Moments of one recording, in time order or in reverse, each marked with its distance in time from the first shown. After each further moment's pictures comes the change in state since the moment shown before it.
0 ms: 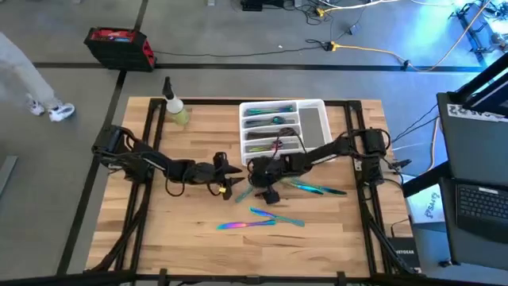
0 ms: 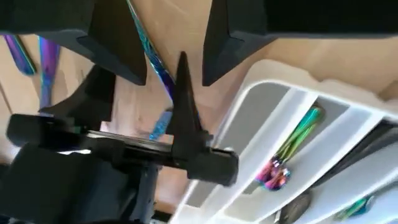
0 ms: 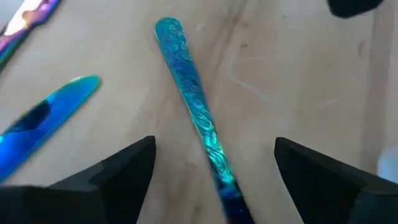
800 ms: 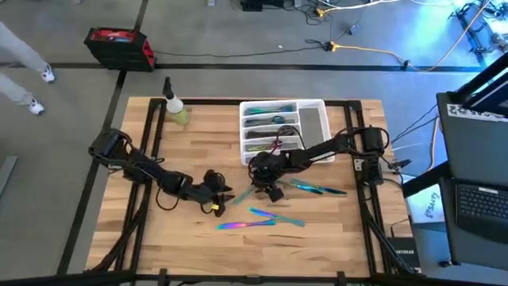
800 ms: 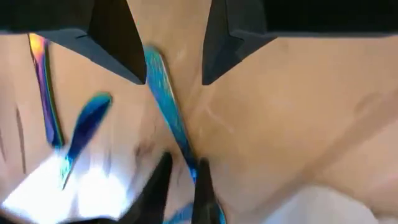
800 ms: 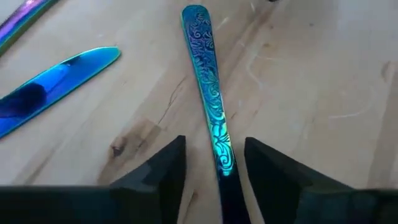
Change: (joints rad) left arm -0.239 0.001 0.001 -0.248 -0.118 -0.299; right arm -0.011 0.019 0.001 -0.004 -0.068 -0.176
